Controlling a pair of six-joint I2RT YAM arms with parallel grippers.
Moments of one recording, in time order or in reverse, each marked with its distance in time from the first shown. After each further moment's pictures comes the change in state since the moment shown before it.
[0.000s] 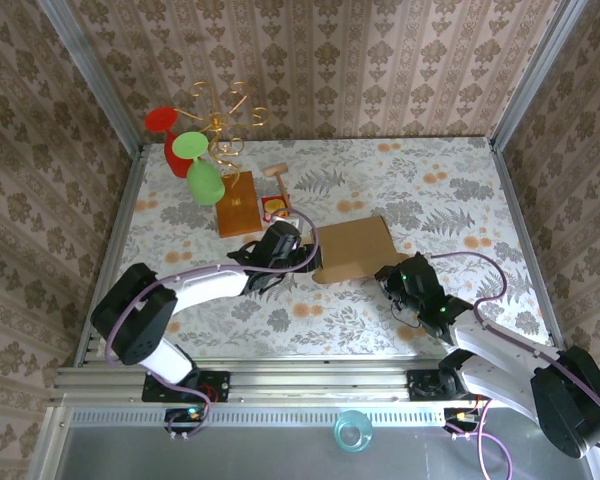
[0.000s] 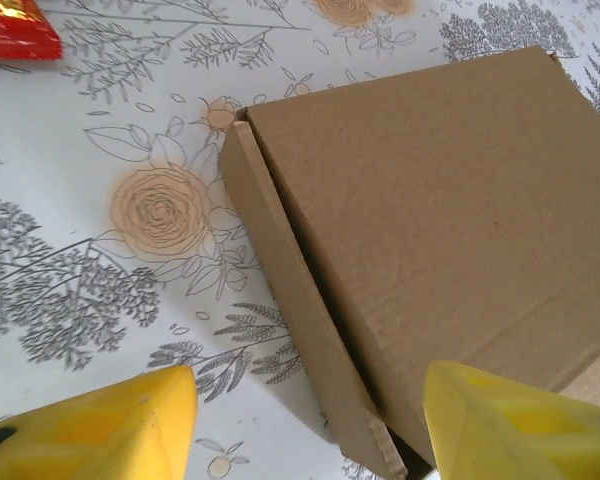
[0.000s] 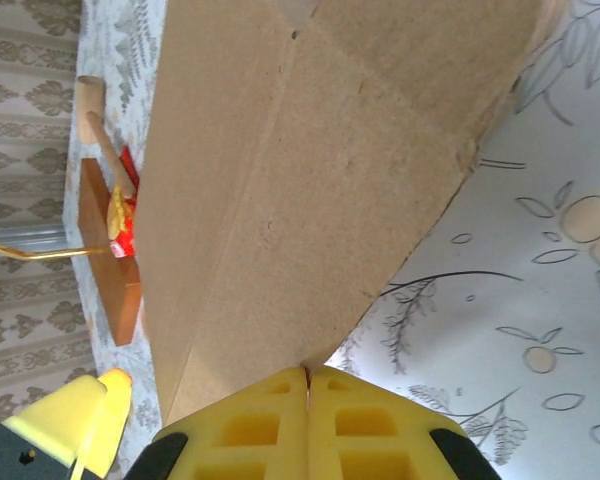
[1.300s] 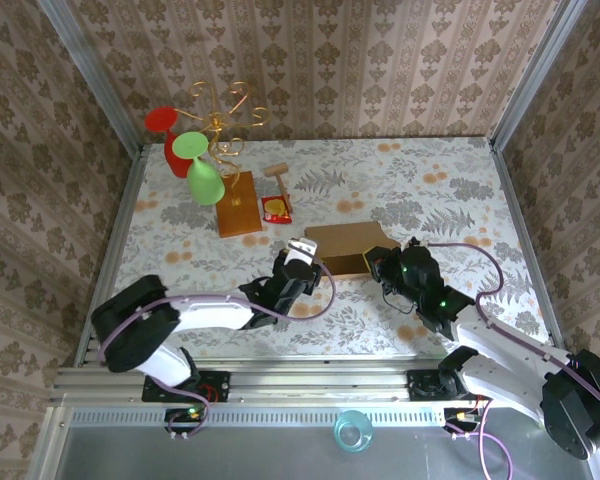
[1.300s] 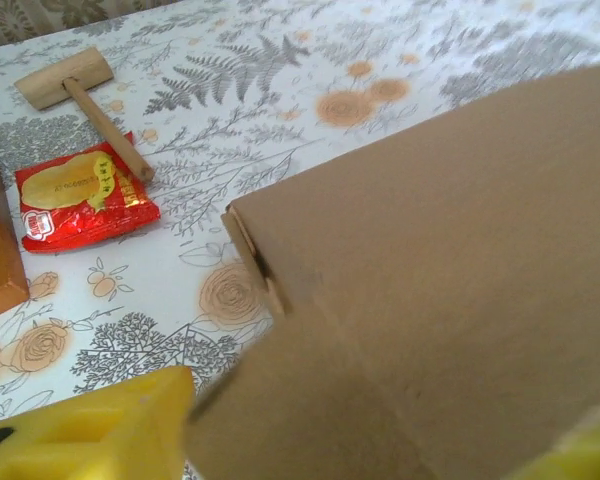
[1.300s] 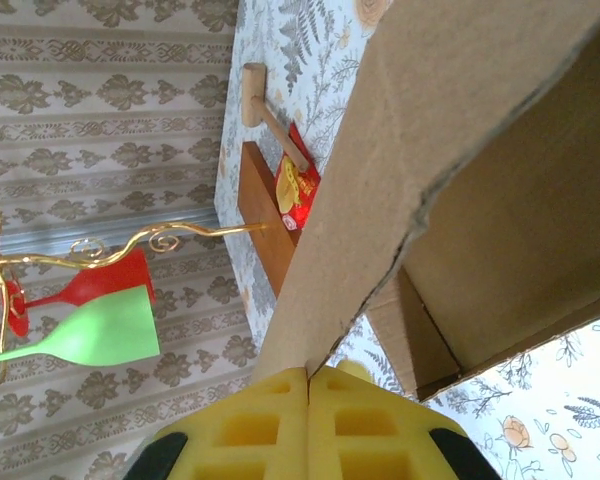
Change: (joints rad) left arm -0.254 -0.081 -0.190 0.294 -0.528 0.358; right arm 0.058 -0.019 0.109 0.087 -0.017 0.179
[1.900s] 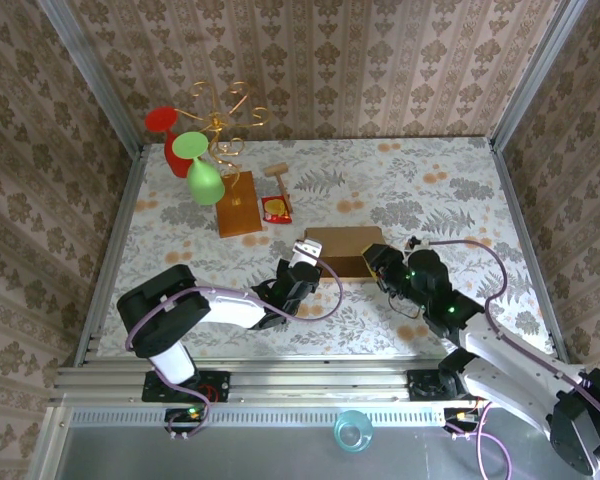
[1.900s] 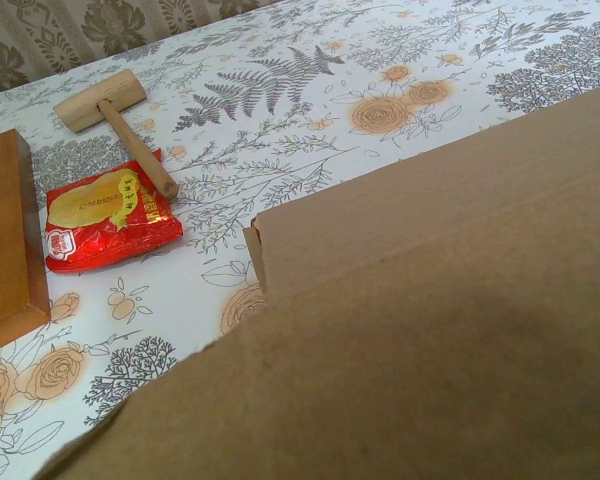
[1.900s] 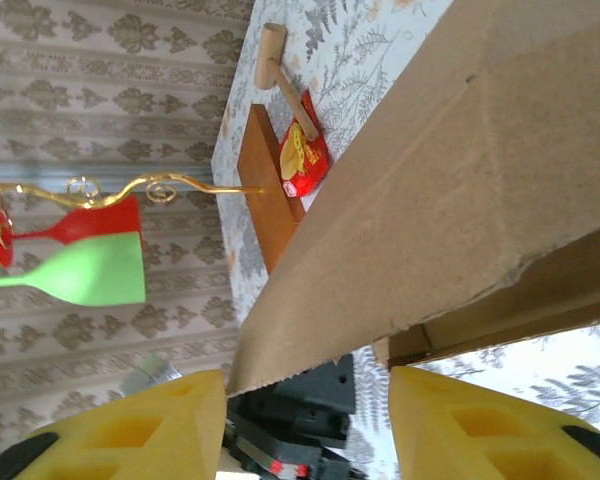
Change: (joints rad) left arm -0.001 0.187 0.004 0.207 -0.114 0.095; right arm -0.013 -0.099 -0.011 -0.052 -0.087 -0.126
